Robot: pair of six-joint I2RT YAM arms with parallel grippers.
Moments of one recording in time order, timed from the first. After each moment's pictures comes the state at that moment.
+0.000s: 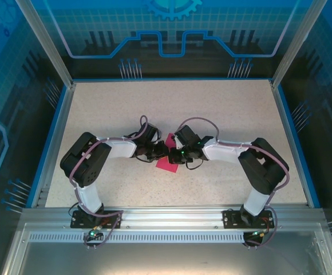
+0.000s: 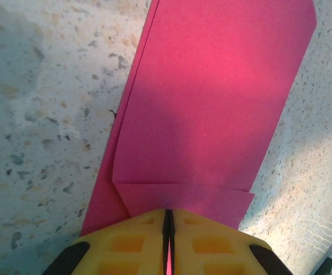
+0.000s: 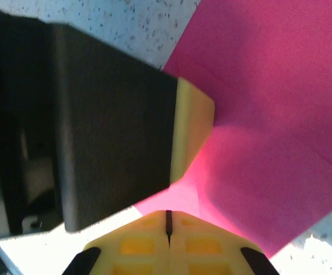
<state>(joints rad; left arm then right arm) -0.52 1.82 0.87 -0.03 0.43 -0.85 0.73 1.74 0.96 -0.26 -0.31 0.63</state>
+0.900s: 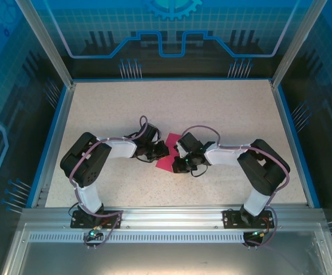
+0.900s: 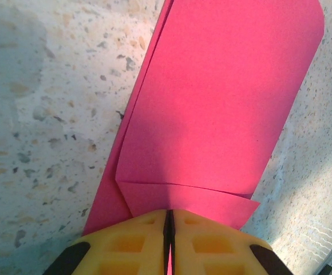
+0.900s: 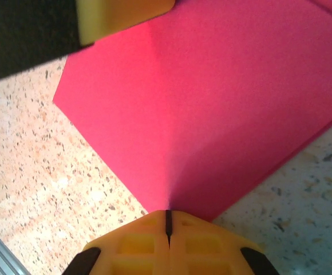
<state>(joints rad) -0.53 1.82 0.87 -0.03 0.41 -0.88 0.73 1.72 0.84 -0.28 -0.39 0.58</state>
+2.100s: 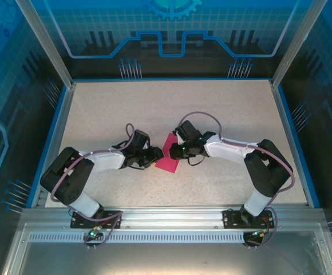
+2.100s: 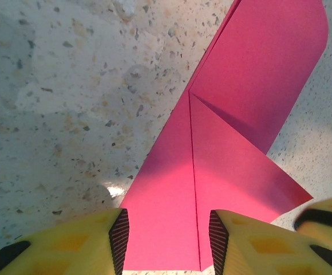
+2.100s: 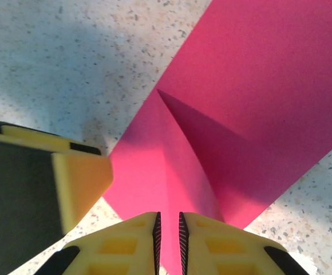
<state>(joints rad) -0.53 1.57 0.65 0.00 0.32 -1.04 0.71 1.70 1.01 -0.37 -0.21 0.57</state>
